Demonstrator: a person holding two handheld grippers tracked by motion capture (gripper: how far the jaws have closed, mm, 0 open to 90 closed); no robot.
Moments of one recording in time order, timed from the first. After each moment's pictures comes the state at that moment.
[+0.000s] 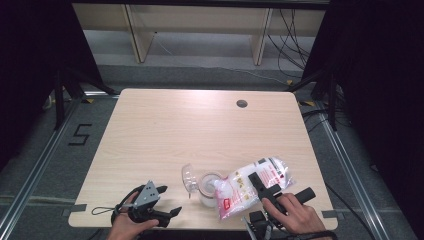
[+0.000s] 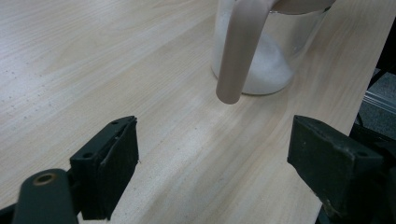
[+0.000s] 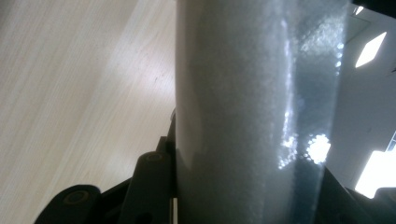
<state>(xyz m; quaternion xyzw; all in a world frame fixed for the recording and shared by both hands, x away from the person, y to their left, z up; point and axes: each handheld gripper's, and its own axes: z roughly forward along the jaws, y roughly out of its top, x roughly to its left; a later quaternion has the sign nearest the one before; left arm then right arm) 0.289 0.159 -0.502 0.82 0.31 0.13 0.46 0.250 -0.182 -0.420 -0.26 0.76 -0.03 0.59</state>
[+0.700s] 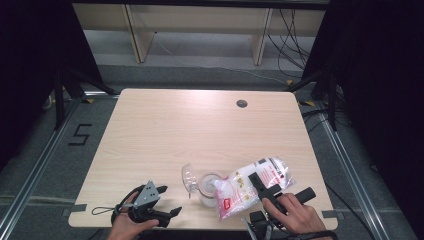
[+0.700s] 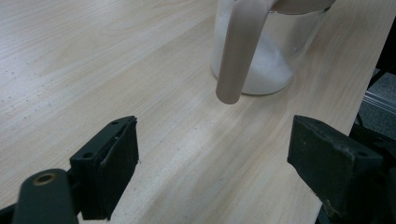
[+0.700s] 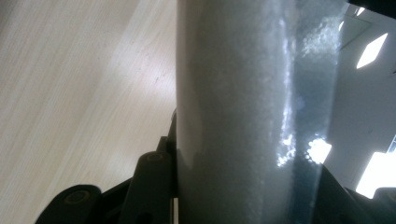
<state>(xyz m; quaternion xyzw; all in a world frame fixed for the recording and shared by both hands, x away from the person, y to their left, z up) 0.289 0.159 -0.502 0.82 0.31 0.13 0.46 0.250 -0.184 -0.421 -0.25 0.77 -0.03 0.59</state>
